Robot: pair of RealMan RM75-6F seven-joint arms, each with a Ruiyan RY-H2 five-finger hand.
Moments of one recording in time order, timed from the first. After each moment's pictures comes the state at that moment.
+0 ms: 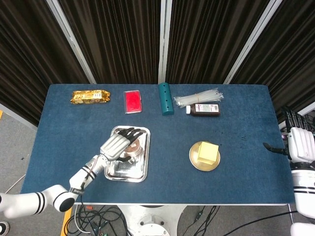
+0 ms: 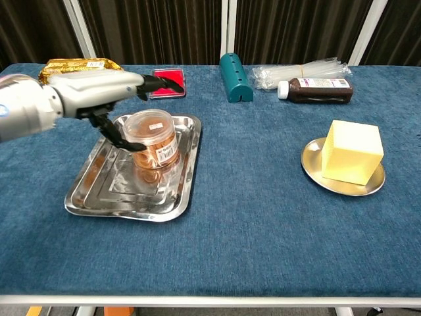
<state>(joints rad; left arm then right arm) -0.77 -1.49 -0.09 -1.54 1.30 0.94 0.18 0.27 -1.04 0.25 -1.69 -1.19 1.31 0.09</state>
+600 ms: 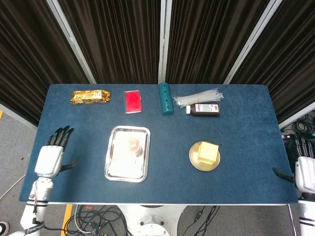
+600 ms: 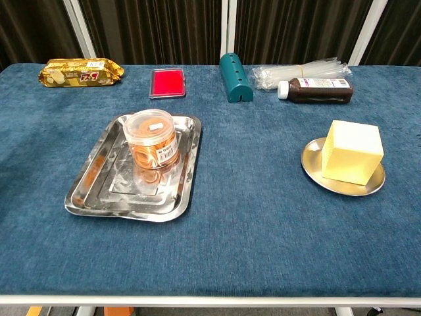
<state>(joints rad) -0.31 -1.31 0.02 -1.72 1.33 1.54 0.21 0.08 -1.11 0.09 -1.68 -1.35 1.55 -0.02</state>
